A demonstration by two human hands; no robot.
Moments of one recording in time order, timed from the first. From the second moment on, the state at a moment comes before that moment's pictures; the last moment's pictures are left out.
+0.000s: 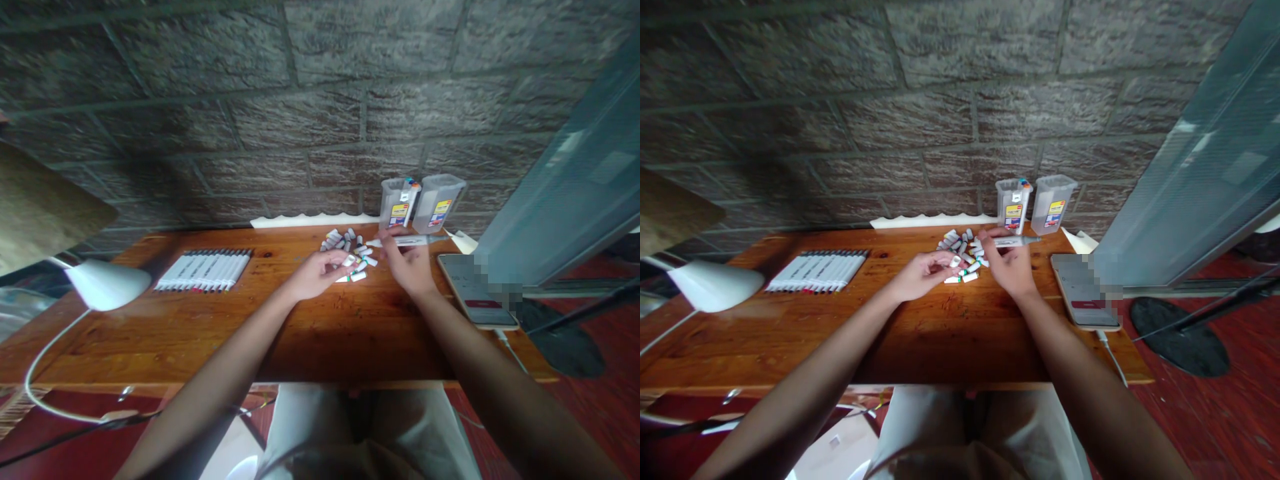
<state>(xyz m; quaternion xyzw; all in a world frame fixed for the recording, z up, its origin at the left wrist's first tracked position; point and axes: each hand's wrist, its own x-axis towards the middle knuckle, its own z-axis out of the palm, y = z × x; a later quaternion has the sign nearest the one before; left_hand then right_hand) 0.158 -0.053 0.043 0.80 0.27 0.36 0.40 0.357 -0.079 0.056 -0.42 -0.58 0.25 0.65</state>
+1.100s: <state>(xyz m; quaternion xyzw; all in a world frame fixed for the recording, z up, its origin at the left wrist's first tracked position) 0.155 -0.049 0.040 0.79 0.28 0.35 0.42 0.352 -0.081 0.053 -0.40 -0.62 0.28 0.61</state>
